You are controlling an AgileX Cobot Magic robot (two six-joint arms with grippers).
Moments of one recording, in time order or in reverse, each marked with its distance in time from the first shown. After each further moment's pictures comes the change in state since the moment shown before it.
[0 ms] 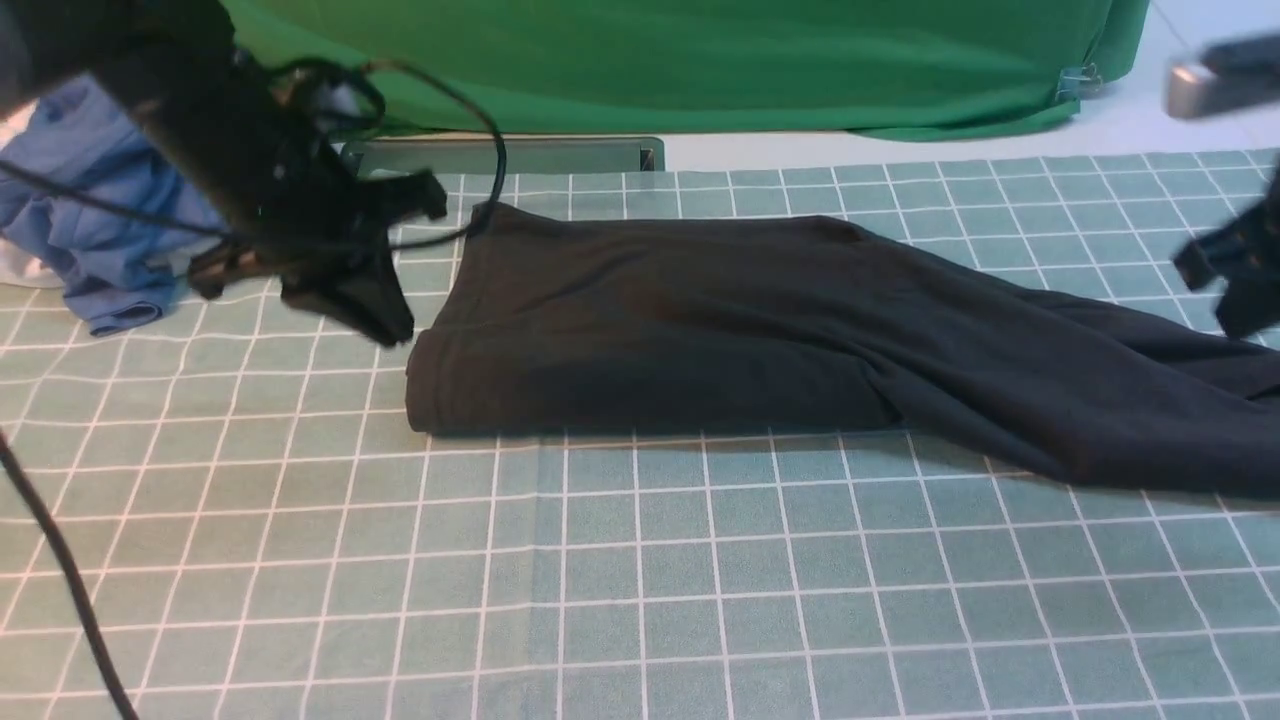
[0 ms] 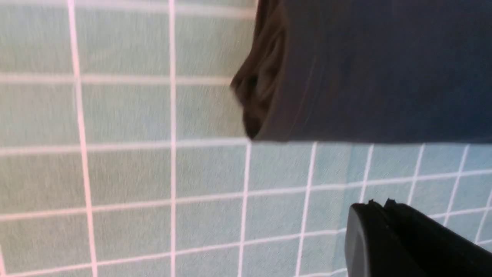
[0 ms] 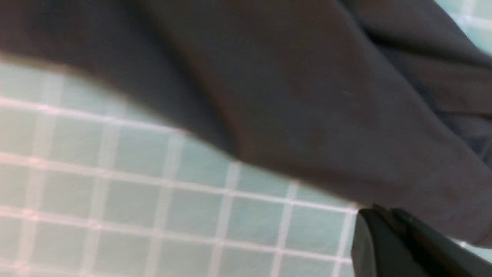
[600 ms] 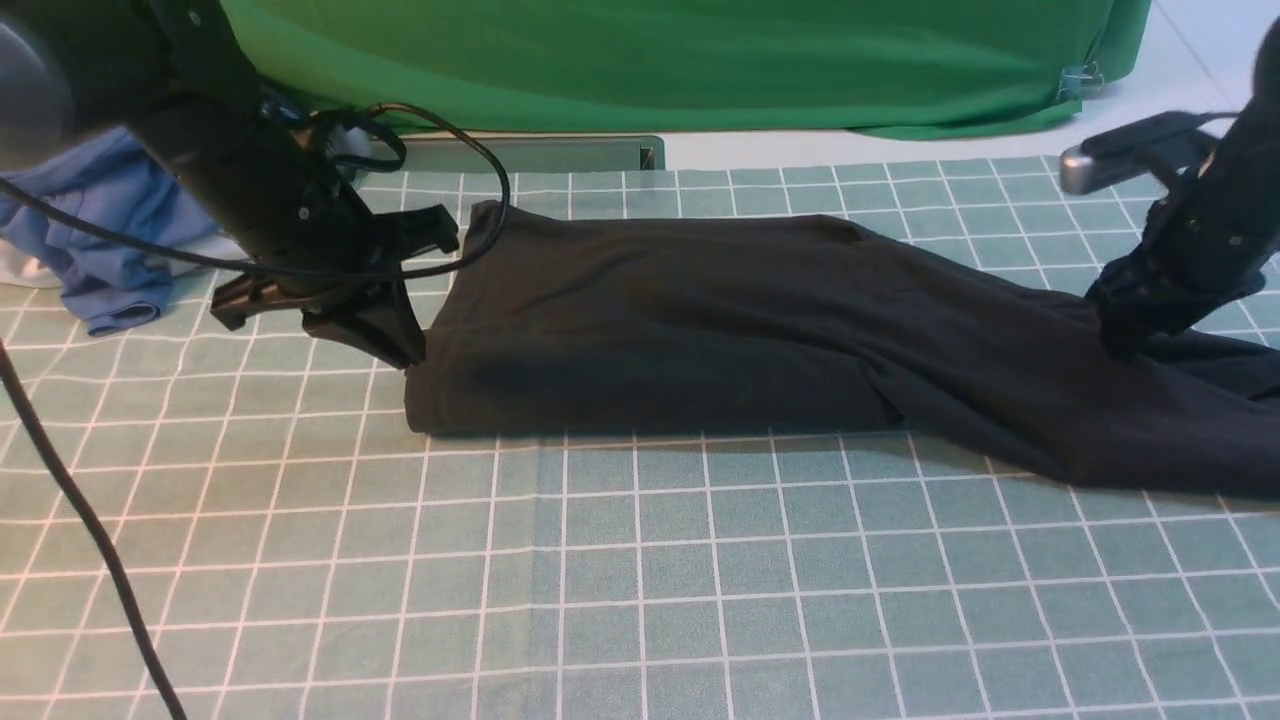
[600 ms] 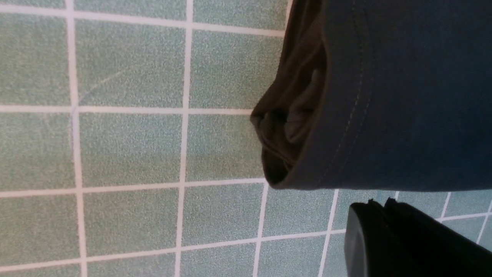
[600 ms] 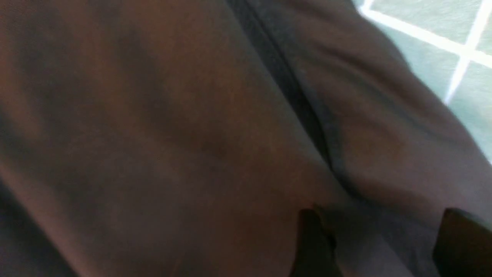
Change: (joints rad) right arm -0.015 0.474 -0.309 -0.007 -0.058 -0.220; left arm 0.000 0.055 0.019 -0.008 -0.094 0.003
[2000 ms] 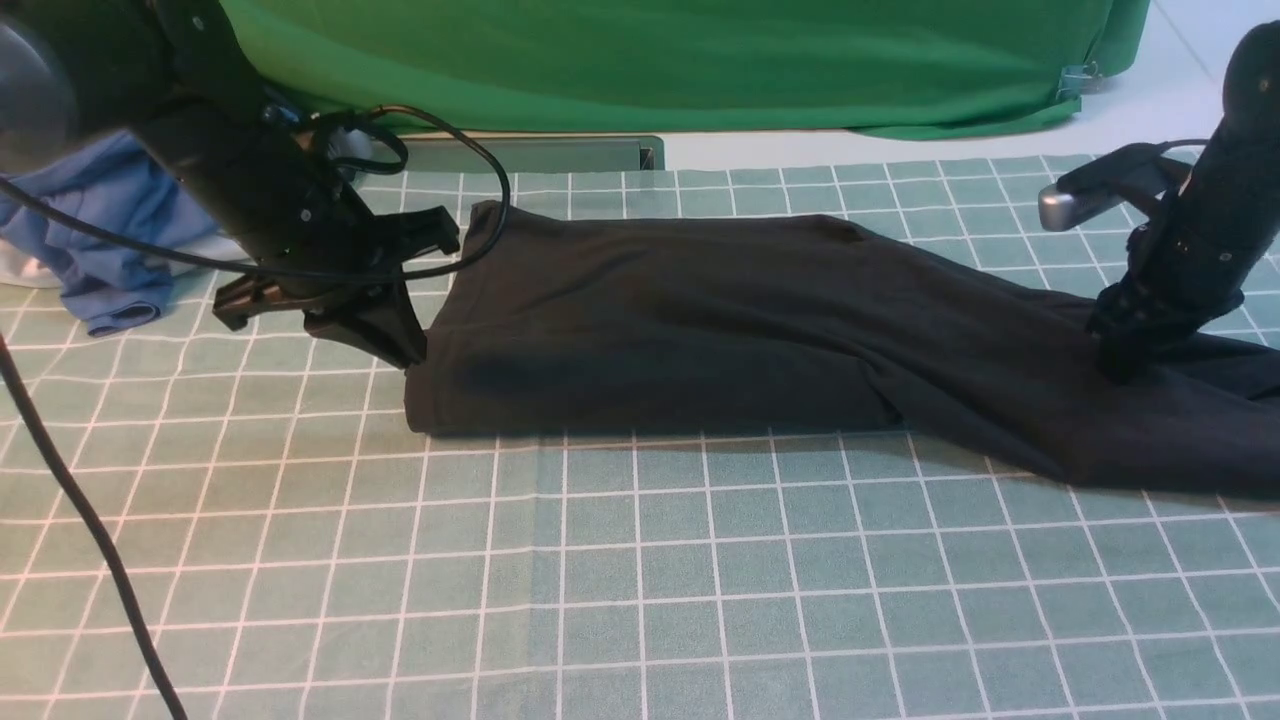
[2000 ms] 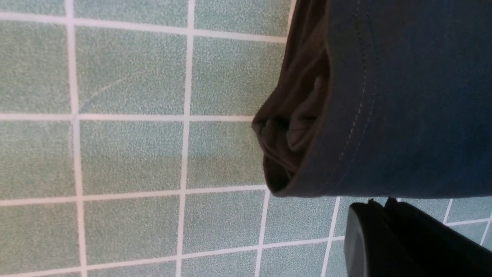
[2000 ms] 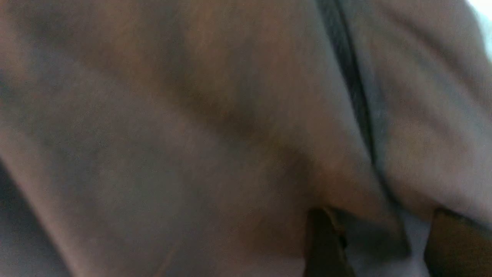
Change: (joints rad) right arm 0.008 0.048 -0.033 0.000 0.036 -0.167; left arm 0.000 0.001 0.001 0.000 -0.014 0.004
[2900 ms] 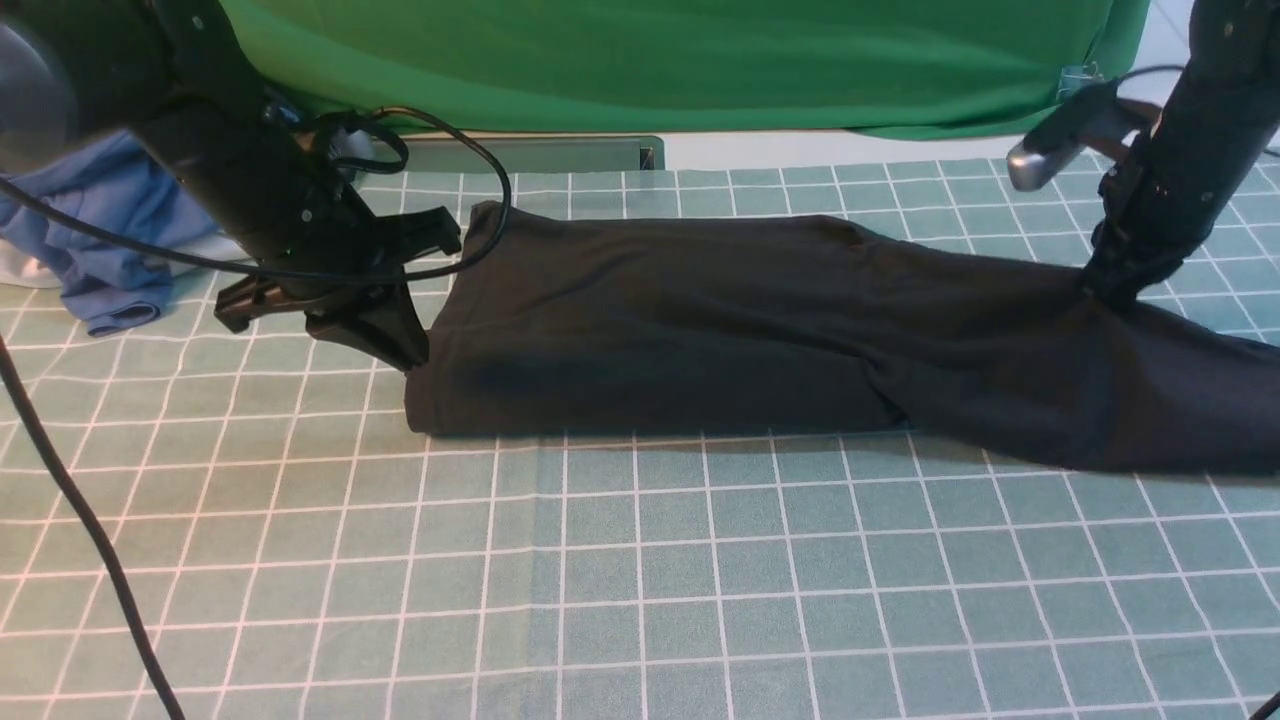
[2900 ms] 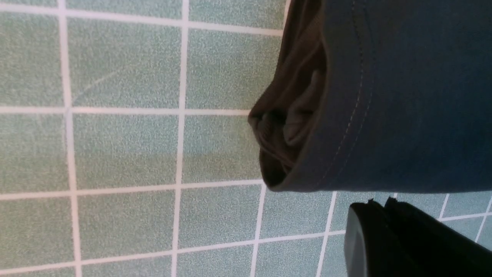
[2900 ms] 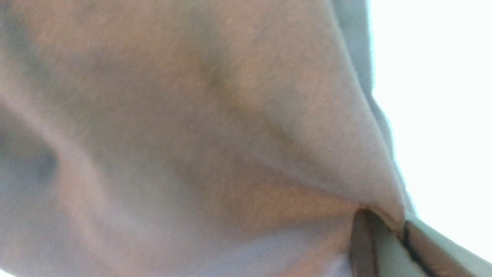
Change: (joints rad) right arm 0.043 0.032 -0.181 -0.058 0.058 -0.092; left arm 0.000 0.000 0.000 -0.011 0.010 0.001
